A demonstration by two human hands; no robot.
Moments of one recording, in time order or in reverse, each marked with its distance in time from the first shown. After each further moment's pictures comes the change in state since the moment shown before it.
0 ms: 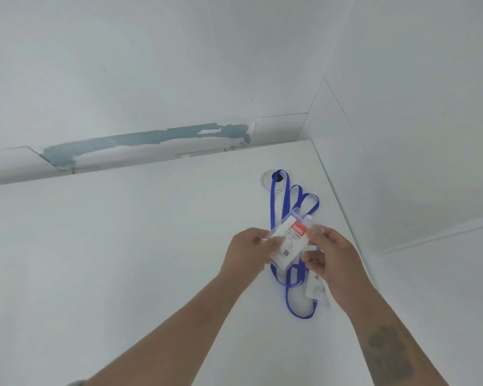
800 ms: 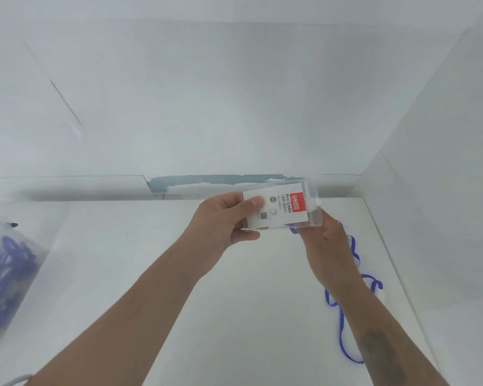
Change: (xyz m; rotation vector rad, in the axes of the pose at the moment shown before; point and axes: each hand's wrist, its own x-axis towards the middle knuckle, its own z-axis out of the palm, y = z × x) left_hand -0.113 0.093 -0.196 -0.500 -0.053 0.313; right_hand -0.114 -0.093 0.154 -0.357 -0.240 -0.672
